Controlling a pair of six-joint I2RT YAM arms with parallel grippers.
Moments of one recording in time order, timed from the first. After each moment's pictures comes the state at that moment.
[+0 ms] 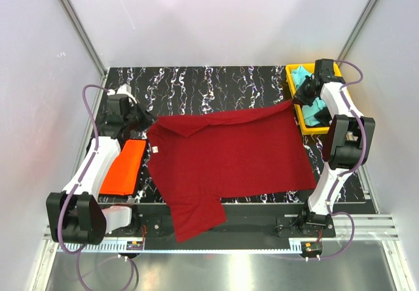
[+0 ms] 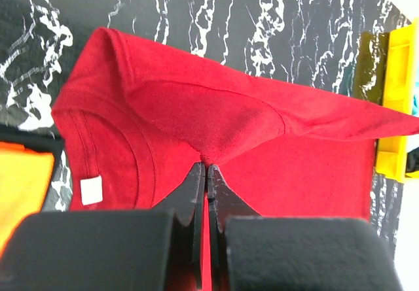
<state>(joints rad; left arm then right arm) -0.06 1.22 0.93 -0.34 0.21 -0.61 -0.12 1.96 1.63 -0.62 -0.18 0.52</state>
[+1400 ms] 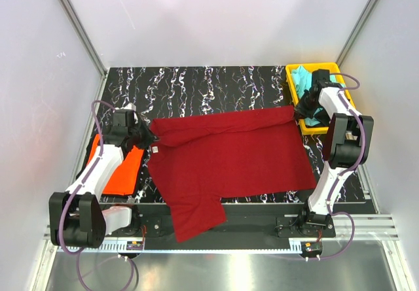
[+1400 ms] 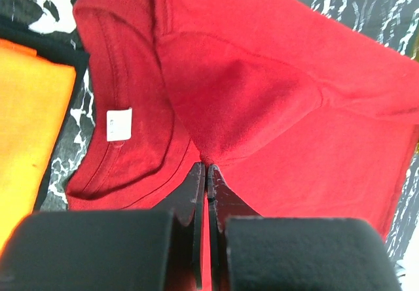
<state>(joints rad) -0.06 1.18 0.76 -0.40 0.21 -0.63 -0.13 1.97 1.54 -0.71 -0.10 0.50</state>
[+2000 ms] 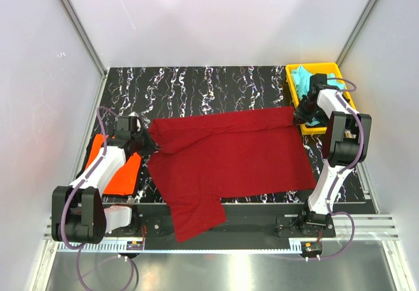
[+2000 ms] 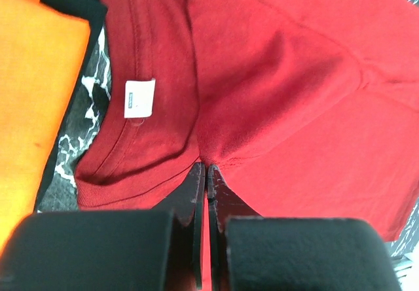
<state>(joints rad) -0.06 1.21 0.69 -0.39 0.21 -0.64 -0.13 2.00 1.51 -0.72 -0.09 0.47</state>
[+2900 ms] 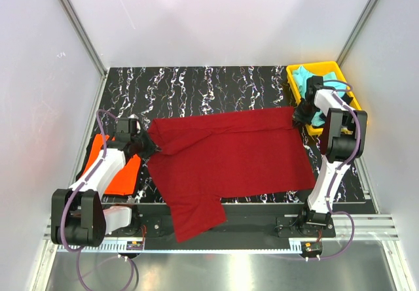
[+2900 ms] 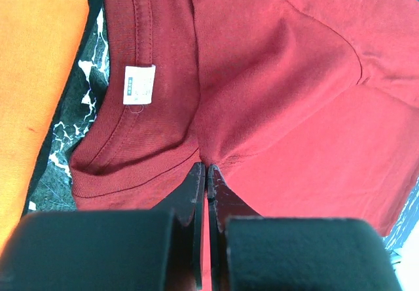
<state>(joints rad) -0.06 1.19 0.66 -0.40 0.23 -0.67 -0.12 2.06 1.53 -0.74 -0.04 0.46</state>
